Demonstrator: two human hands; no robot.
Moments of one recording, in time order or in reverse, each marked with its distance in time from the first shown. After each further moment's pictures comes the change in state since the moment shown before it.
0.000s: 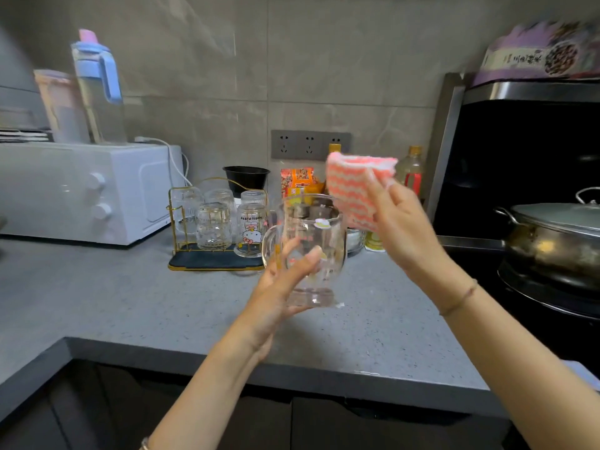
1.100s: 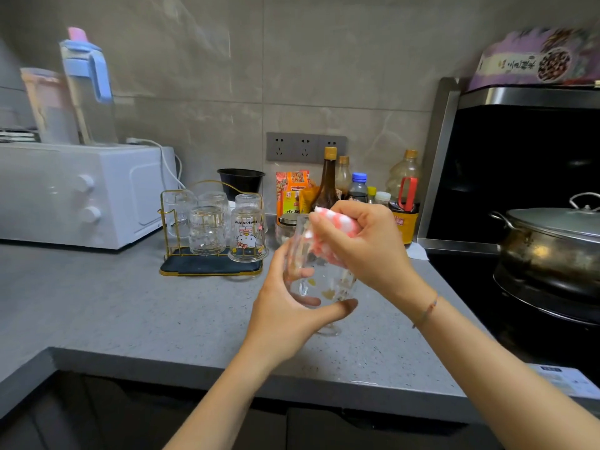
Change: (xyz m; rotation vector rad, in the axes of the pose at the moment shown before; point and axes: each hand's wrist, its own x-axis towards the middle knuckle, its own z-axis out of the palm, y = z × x) left_hand 0.002 -0.010 0.010 0.454 0.104 0.199; right_hand 0.003 0.026 0.019 -0.332 0.042 -0.200
